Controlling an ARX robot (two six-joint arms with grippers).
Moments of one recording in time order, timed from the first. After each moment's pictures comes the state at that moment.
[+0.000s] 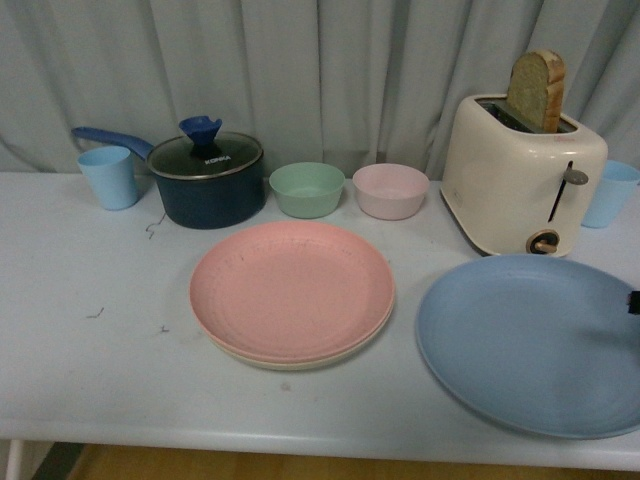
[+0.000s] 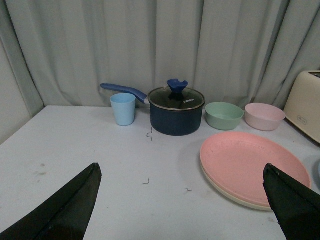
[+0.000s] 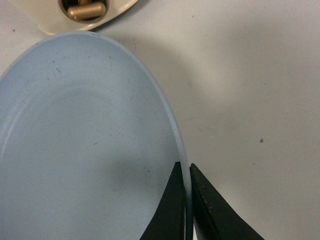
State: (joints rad) left arm 0.00 0.01 0.01 0.00 0.00 -0.01; right arm -0.13 1.95 0.78 0.37 -0.12 0.21
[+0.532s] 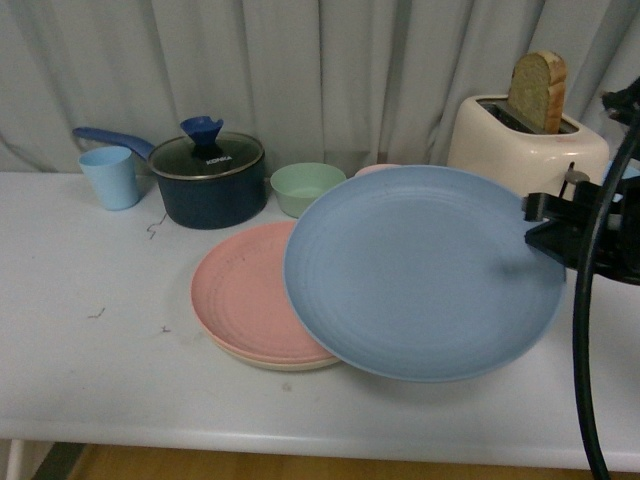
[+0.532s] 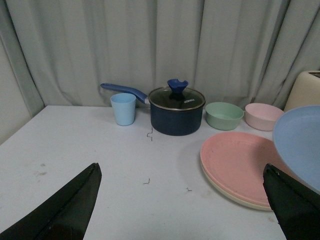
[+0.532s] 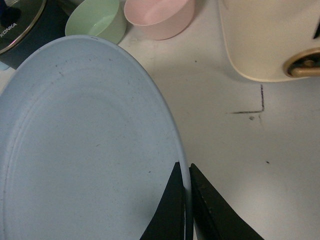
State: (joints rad) left arm 0.00 0.01 0.01 0.00 0.00 -0.01; right arm 0.11 1.82 0.85 0.39 -0.22 0.28
